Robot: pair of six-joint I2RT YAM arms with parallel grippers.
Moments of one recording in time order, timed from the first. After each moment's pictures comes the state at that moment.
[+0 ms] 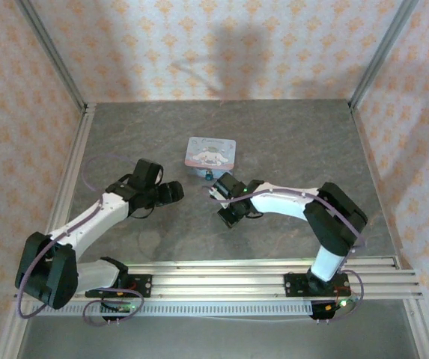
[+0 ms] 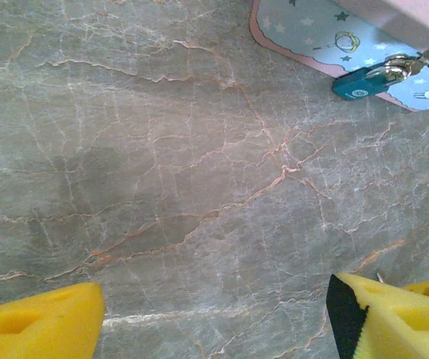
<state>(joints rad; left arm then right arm) -0.34 1.22 0.73 -0.51 0.11 -0.65 0.85 1.71 0.99 -0.53 -0.05 0.08</state>
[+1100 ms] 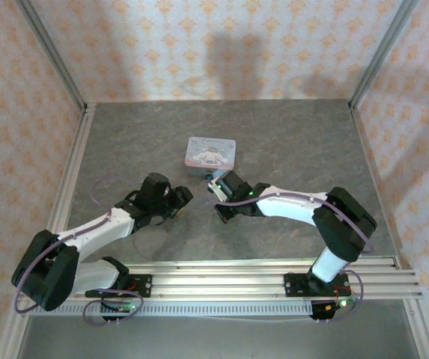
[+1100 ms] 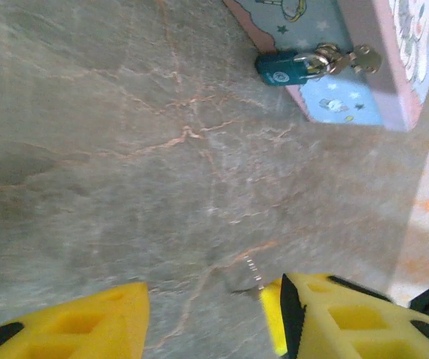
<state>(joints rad) -0.48 1.22 0.52 -0.05 0.20 -1.22 0.85 1.64 0.92 -0.32 -0.07 0.12</state>
